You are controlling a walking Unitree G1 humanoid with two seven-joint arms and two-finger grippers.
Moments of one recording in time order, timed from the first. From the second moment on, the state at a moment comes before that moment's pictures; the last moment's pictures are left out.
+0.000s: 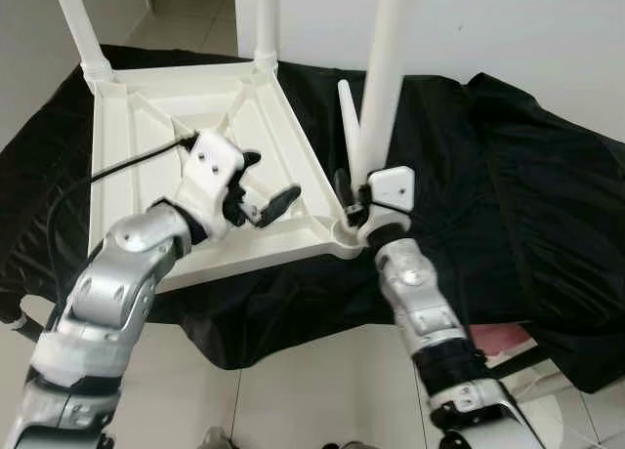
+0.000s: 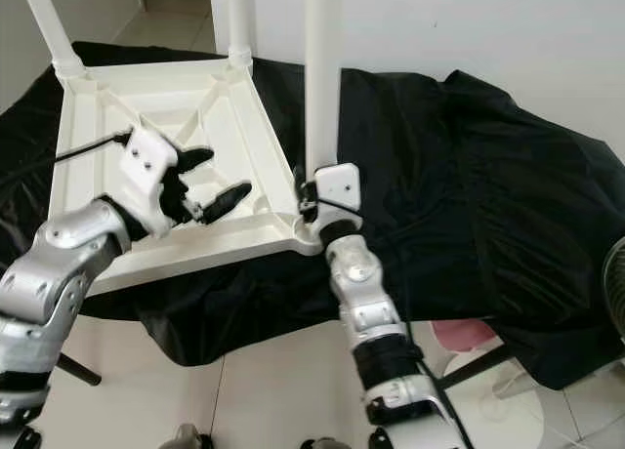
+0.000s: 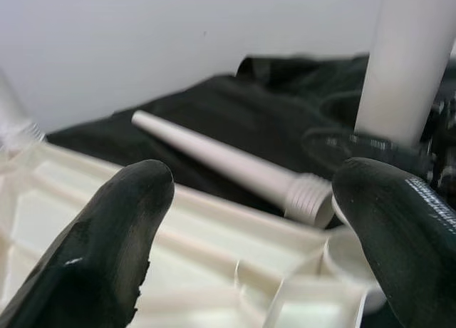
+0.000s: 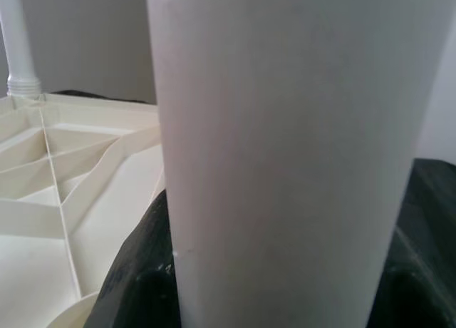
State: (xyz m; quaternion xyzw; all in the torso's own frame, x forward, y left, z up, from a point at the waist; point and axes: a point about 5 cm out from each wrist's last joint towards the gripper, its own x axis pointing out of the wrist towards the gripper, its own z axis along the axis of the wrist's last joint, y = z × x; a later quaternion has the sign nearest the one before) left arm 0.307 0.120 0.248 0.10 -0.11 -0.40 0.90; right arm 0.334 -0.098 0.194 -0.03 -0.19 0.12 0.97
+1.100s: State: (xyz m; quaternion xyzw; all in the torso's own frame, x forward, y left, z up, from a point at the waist) left arm 0.308 0.063 0.307 -0.10 -0.16 -0.54 0.82; right arm 0.323 -0.124 0.201 -0.06 -0.12 0.31 0.94
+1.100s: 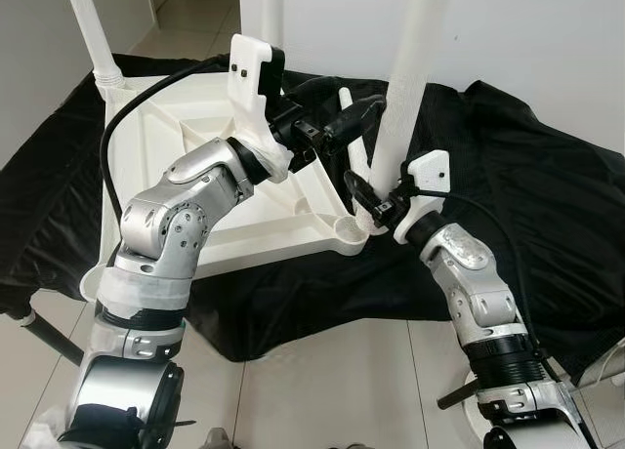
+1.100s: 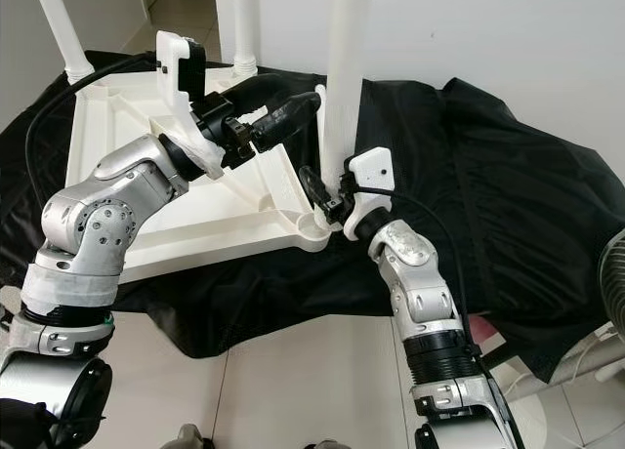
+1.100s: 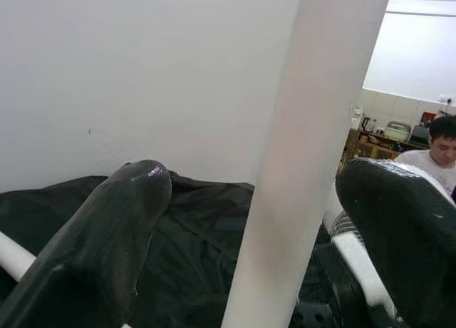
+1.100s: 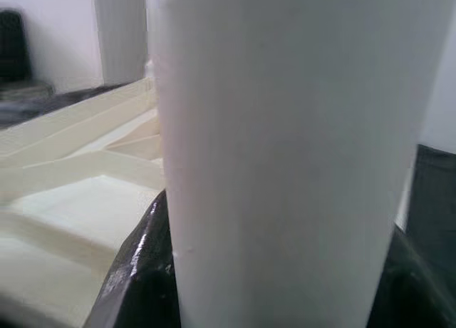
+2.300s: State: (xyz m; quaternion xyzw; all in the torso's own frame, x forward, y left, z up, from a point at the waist) left arm 0.309 0.049 0.303 -0.06 -0.10 -0.58 0.81; right arm 0.310 -0.128 0.192 -0.10 -0.04 0.44 0.89
